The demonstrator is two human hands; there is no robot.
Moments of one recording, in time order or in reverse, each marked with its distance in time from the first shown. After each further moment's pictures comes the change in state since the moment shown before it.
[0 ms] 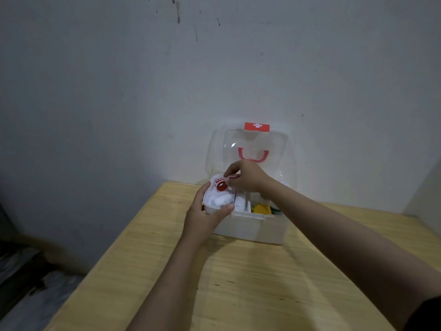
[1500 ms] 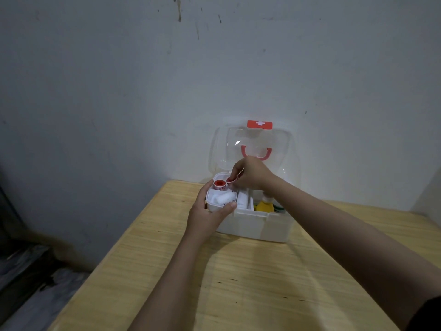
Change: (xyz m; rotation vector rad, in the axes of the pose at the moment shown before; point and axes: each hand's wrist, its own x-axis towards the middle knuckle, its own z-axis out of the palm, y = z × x) left_hand 0.001 0.000 0.000 0.034 -0.006 -0.017; right_hand -0.001 -0.001 -0.002 0.019 -0.012 0.019
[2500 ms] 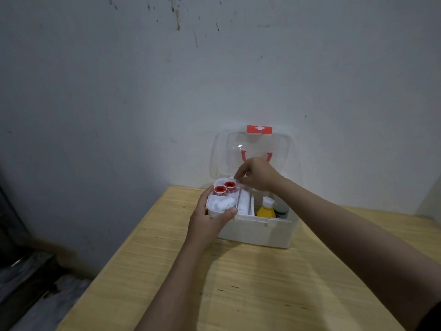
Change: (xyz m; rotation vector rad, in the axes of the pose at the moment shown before) left_hand -0.001 0.002 0.001 -0.023 0.007 0.017; right_hand 0.003 0.012 -0.014 -0.090 0.063 -0.116
